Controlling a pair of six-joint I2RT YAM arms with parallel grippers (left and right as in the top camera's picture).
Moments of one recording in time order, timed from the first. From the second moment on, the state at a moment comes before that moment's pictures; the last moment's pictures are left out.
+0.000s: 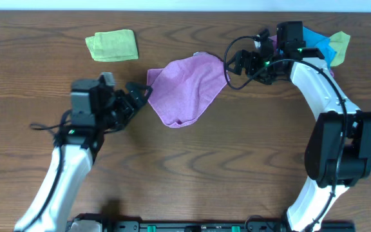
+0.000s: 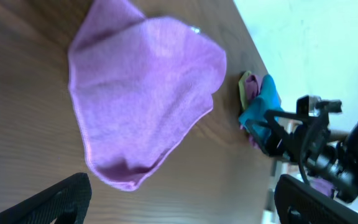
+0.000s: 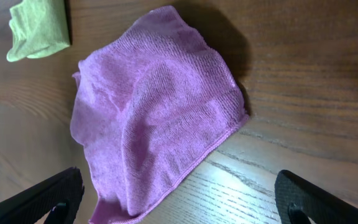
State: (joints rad) left arm -0.09 1.28 0.75 -0.18 0.57 -0.95; right arm 0.05 2.00 1.53 -0.65 -0.59 0.28
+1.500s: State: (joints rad) left arm -0.32 1.87 0.77 0.22 0.64 -1.57; right arm 0.05 2.00 1.53 -0.69 -0.59 0.30
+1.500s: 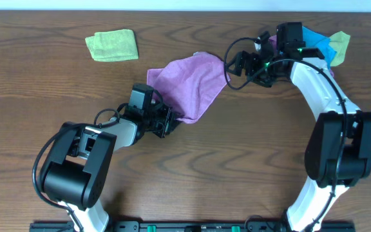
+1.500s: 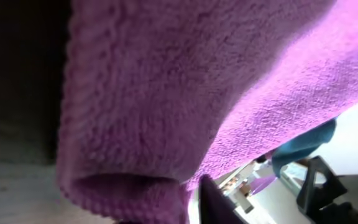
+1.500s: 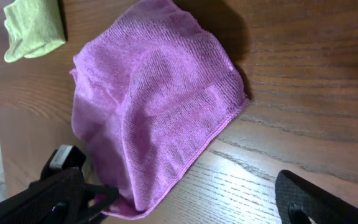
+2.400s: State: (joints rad) left arm -0.20 1.87 0.77 0.31 0.88 -1.40; right arm 0.11 2.09 1.31 -0.29 -0.57 0.44
